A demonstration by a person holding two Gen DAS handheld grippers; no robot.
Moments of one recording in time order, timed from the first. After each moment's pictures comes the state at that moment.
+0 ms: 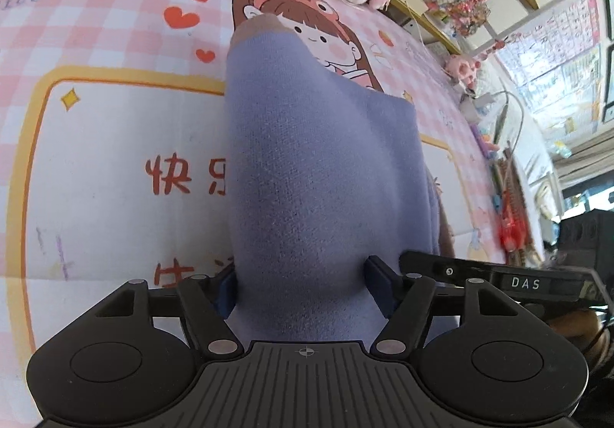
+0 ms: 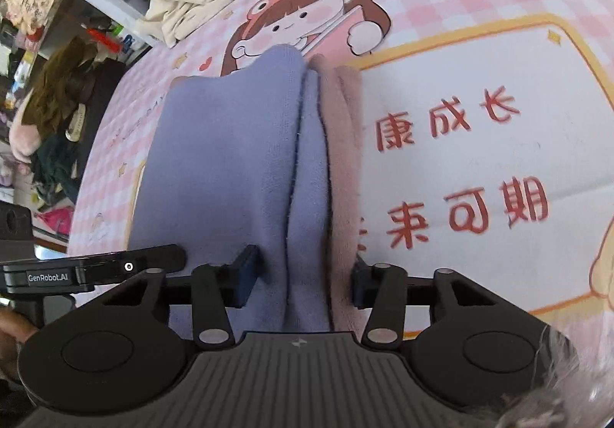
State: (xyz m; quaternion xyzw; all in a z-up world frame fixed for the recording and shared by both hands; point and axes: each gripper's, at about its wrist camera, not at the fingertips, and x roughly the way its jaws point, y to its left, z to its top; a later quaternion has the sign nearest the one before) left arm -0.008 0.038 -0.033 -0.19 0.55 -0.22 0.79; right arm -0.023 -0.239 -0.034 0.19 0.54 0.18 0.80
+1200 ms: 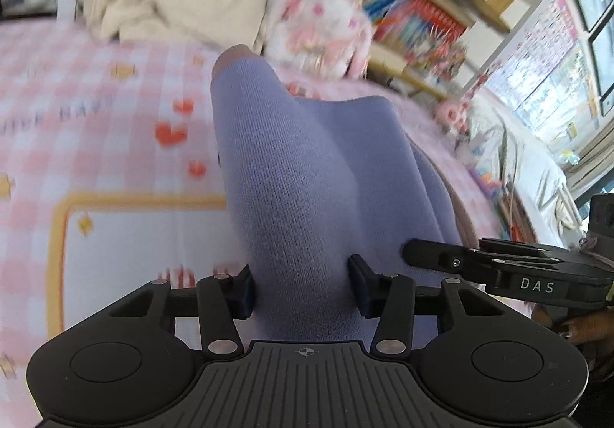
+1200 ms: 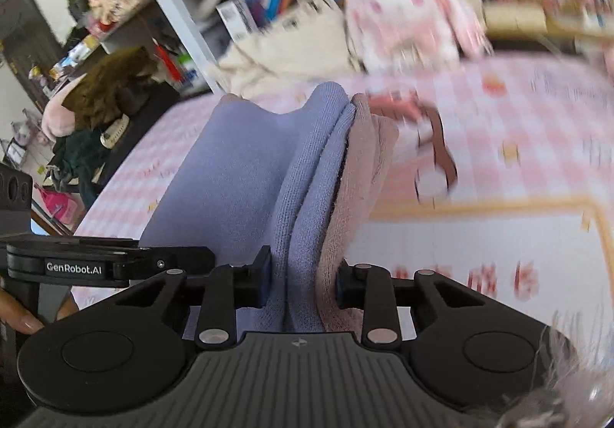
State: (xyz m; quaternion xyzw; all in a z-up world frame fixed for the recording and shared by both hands) left arm 0.003 0.035 0.016 -0.15 0.44 -0.21 0.86; right arm -0.005 -0.209 0.023 0.10 0.40 0.23 0.88
